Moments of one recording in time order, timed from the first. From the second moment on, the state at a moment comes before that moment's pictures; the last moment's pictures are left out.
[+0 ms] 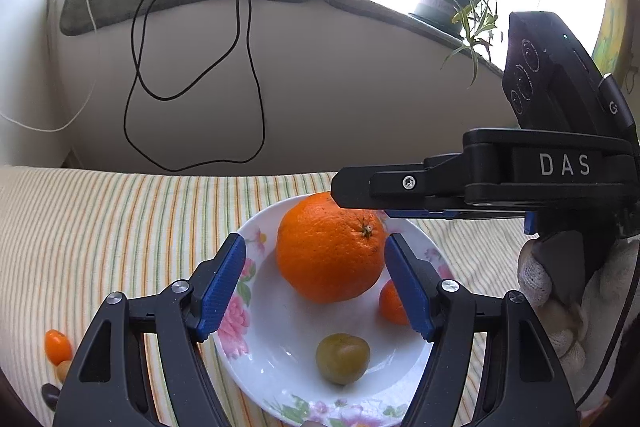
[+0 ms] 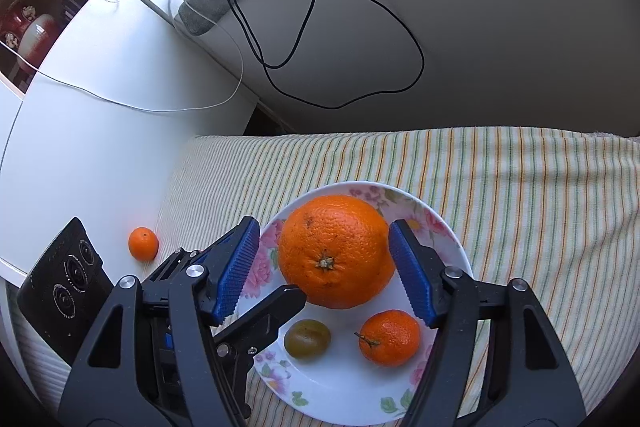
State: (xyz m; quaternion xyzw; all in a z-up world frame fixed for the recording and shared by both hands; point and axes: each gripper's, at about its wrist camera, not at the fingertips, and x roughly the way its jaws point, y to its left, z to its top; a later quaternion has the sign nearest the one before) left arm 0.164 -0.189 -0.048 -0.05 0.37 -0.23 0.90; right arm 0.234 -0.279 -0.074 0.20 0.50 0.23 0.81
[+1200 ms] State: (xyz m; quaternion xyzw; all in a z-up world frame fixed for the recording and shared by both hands) left arm 0.094 -0.078 -0.006 -0.07 0.30 -0.16 0.94; right arm 0.179 -0.196 -0.009 0.11 0.42 0.25 0.86
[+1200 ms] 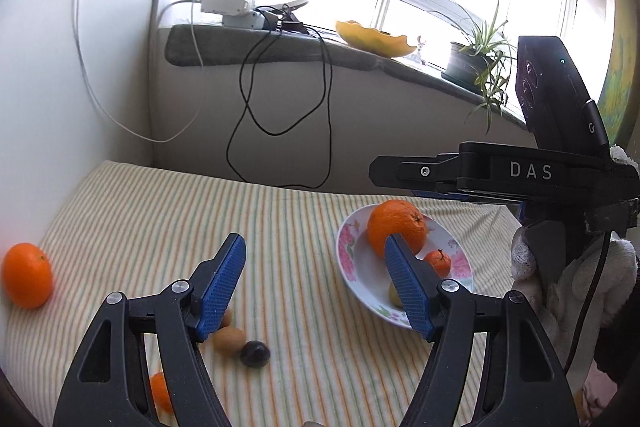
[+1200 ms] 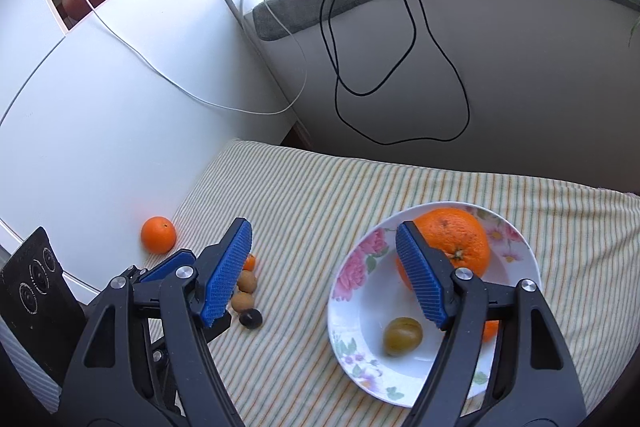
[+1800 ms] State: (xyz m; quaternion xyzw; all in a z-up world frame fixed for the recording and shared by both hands) left arm 0.064 0.029 -0.024 -0.11 0.29 -0.05 0.95; right arm 0.169 -0.083 -0.007 0.01 0.43 0.34 0.84
